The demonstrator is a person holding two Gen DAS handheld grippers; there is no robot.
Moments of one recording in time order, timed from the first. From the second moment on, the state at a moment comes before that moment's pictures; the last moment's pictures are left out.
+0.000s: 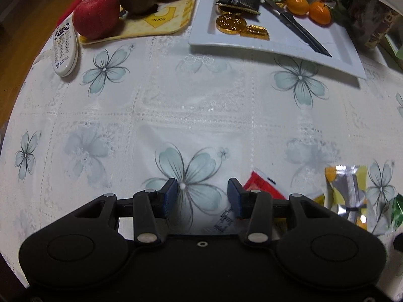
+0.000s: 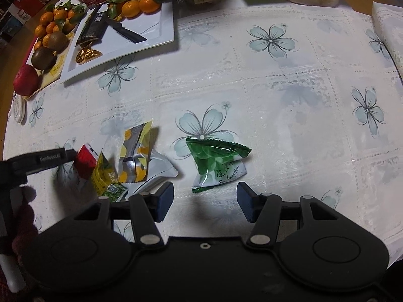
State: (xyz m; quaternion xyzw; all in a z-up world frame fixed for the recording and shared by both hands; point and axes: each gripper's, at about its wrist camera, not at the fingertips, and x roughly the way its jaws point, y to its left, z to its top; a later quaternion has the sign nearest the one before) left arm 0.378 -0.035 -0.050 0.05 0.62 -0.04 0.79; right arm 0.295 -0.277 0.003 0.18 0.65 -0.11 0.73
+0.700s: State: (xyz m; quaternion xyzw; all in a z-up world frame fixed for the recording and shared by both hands) left arm 0.345 -0.038 -0.020 -0.01 0.61 -0.11 0.78; right arm 0.320 -0.279 -0.039 0.18 0.67 -0.16 0.71
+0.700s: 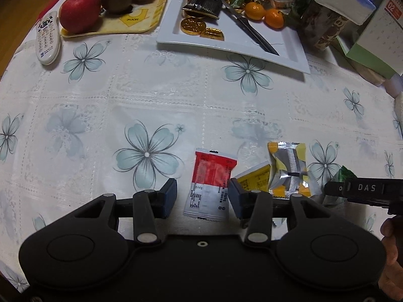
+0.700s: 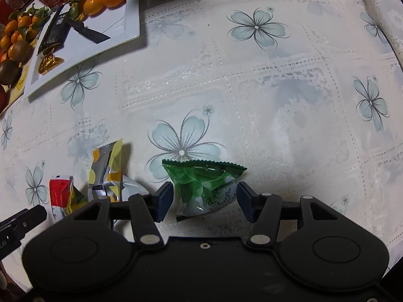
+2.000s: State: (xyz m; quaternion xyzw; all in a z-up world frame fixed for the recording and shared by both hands) left arm 0.340 -0.043 -0.024 0.00 0.61 -0.08 0.78; right arm 0.312 -0.279 -0.015 0.17 0.67 -0.11 0.71
